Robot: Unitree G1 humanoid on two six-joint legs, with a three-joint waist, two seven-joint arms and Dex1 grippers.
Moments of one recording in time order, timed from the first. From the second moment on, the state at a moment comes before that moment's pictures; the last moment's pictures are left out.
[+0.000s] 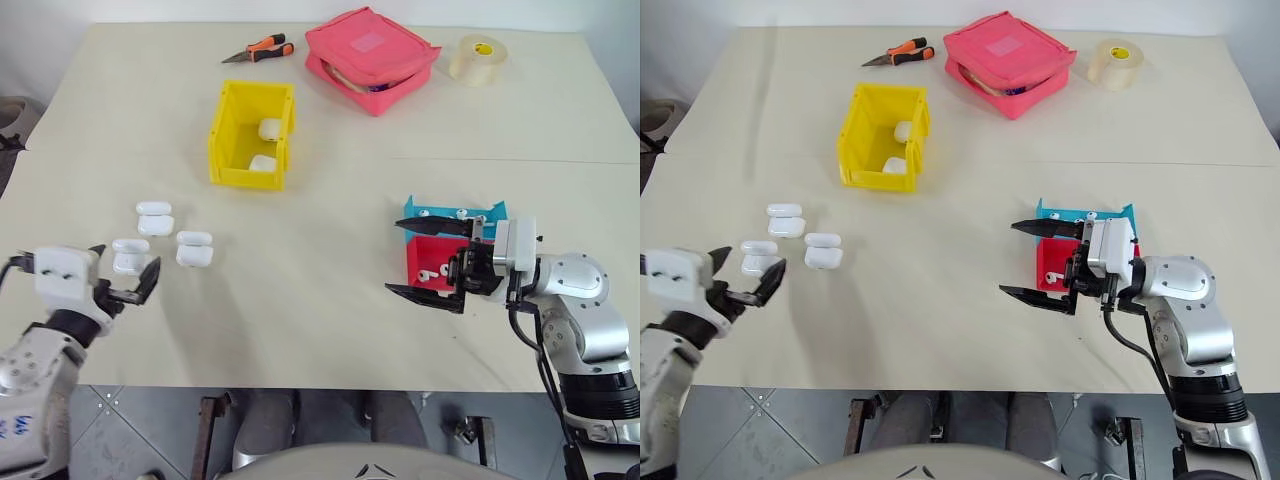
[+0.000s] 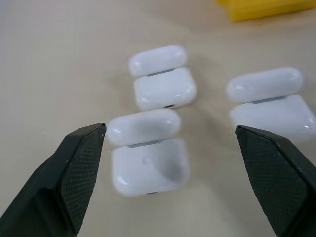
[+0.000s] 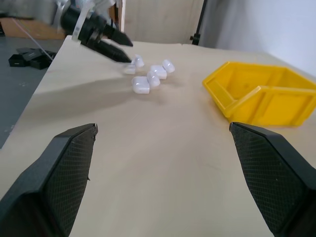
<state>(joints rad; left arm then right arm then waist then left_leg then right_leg) 0.19 0.68 0.59 -0.55 -0.50 0.79 -0.30 -0.21 -0.64 -0.06 -0.22 0.56 0.08 1.23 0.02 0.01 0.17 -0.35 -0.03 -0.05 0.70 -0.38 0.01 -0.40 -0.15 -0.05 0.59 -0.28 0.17</state>
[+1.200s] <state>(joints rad) -0.23 0.86 0.42 -0.38 -0.52 1.60 -0.23 -0.12 -0.62 -0.06 -0.29 0.56 0.07 1.14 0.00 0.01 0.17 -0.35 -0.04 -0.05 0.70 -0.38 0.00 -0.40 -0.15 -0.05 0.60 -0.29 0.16</state>
